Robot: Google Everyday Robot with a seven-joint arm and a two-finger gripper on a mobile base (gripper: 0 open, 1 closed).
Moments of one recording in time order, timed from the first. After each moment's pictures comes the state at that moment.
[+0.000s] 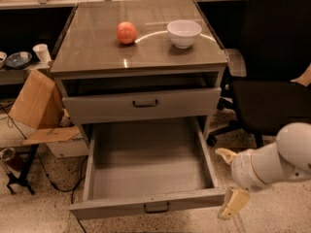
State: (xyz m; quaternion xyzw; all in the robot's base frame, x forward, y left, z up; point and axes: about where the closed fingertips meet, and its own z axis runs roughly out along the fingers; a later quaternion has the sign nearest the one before) arm 0.401 -0.187 0.650 -0.62 0.73 0.14 0.23
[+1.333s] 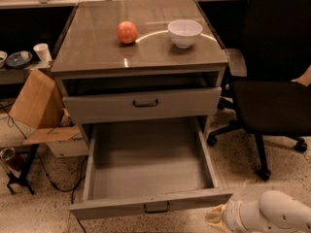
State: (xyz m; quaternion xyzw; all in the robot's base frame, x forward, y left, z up) arm 0.365 -0.207 0.413 -0.53 0.79 0.20 0.25
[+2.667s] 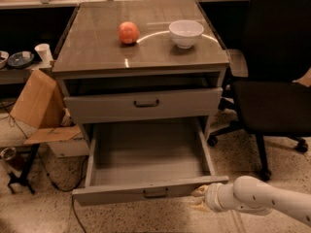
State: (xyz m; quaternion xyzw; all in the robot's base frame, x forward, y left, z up) arm 0.454 -0.166 0.371 -0.55 0.77 0.16 0.29
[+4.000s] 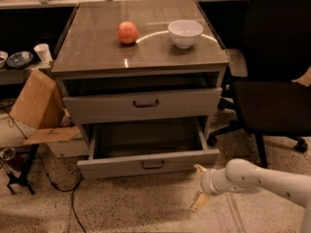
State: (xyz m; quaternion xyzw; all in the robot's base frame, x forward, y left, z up) arm 0.510 -0.166 0.361 -0.59 0.75 0.15 0.27
